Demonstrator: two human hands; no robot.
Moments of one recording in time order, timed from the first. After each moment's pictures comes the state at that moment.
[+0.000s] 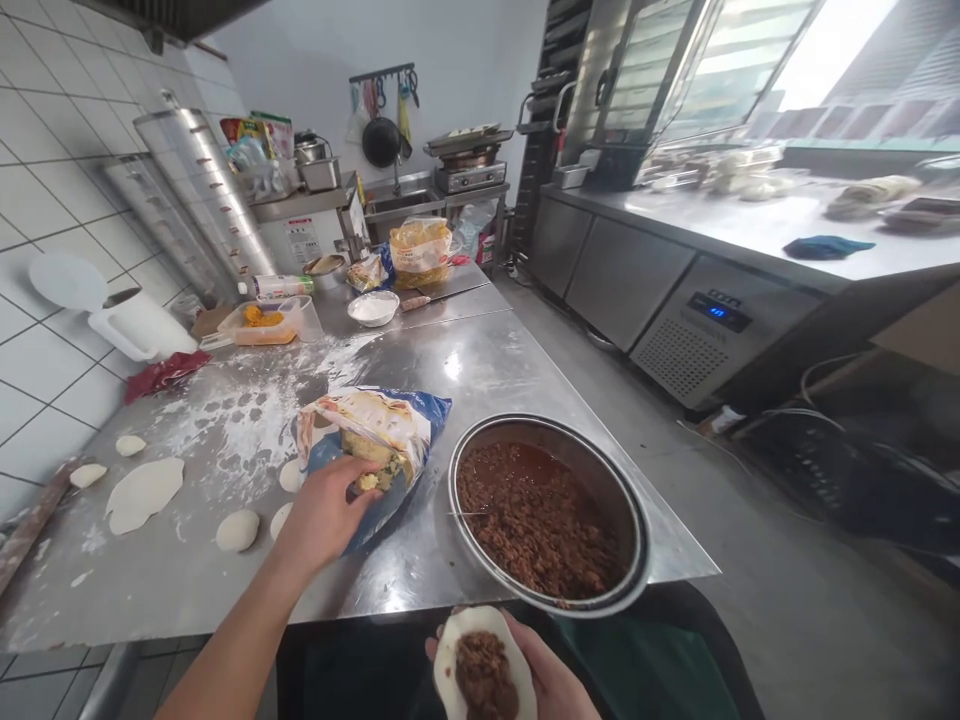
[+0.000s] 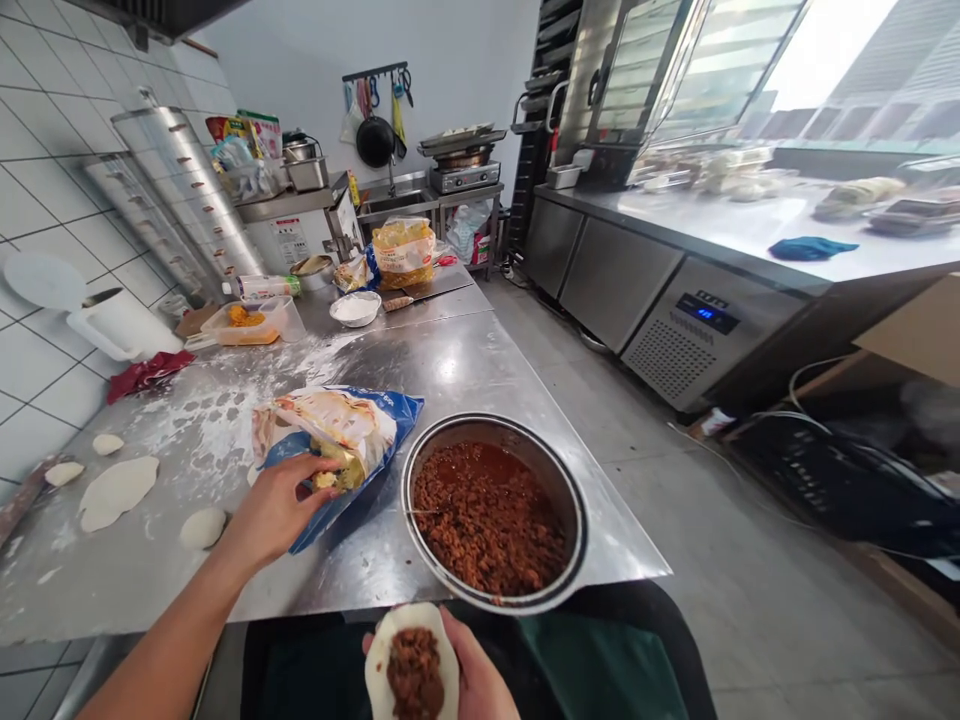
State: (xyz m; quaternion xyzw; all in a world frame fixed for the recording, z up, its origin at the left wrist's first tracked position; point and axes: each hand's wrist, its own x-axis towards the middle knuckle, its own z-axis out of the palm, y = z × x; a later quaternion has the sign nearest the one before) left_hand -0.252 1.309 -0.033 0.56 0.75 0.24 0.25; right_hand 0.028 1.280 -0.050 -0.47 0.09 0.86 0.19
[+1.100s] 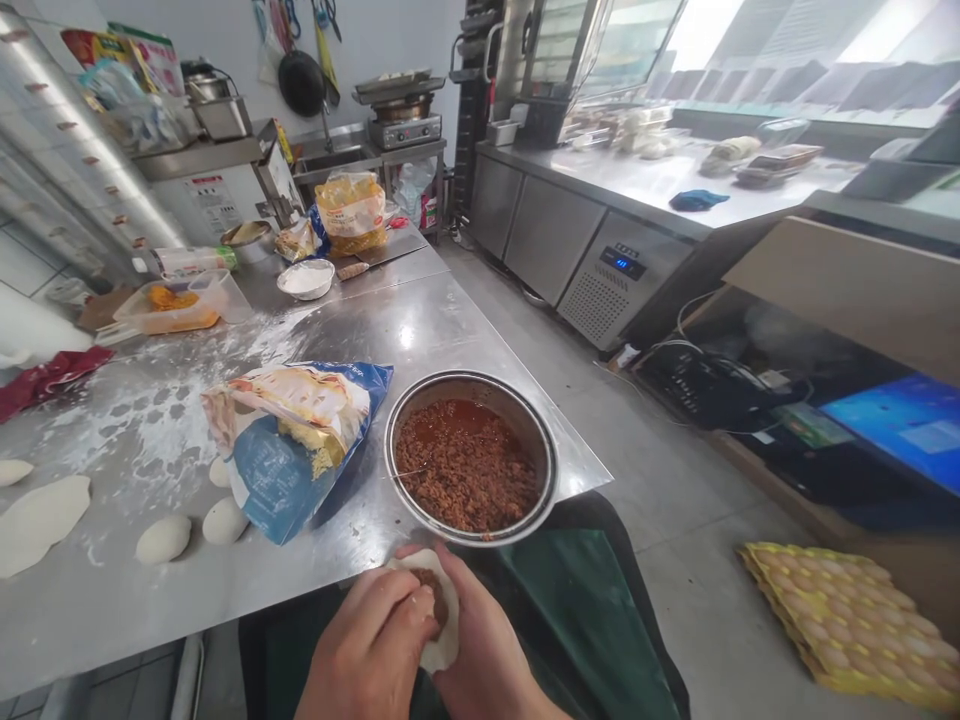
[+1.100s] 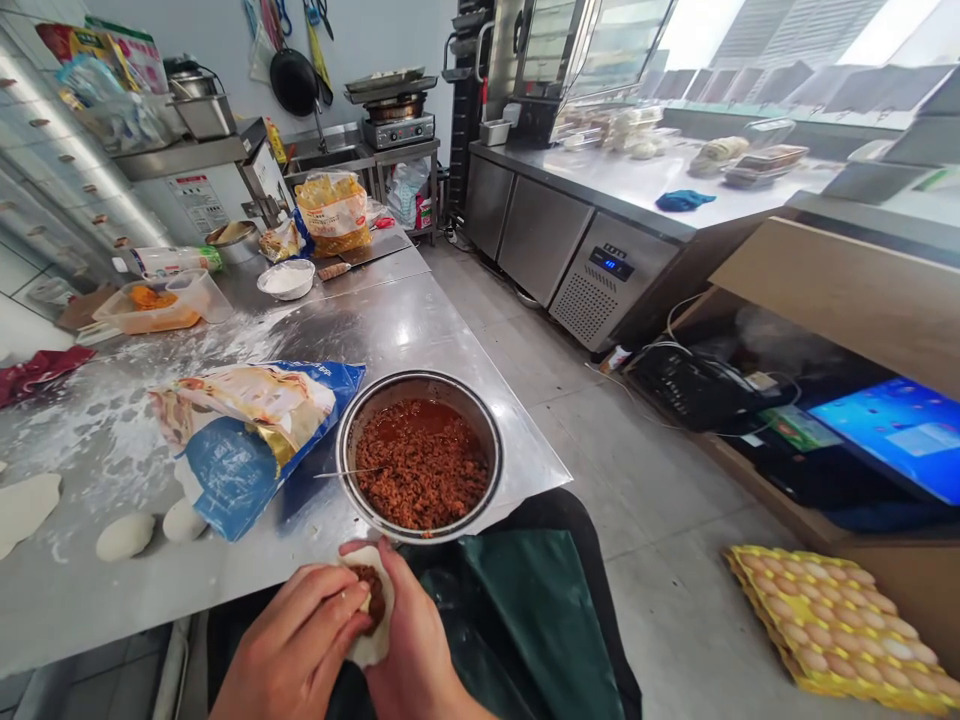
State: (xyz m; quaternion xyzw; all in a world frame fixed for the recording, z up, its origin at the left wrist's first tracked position) left_hand -0.108 1.219 -0.038 0.74 0.57 0.32 0.13; right_hand 0.023 1.268 -0.057 -0.43 0.08 0.84 0.32
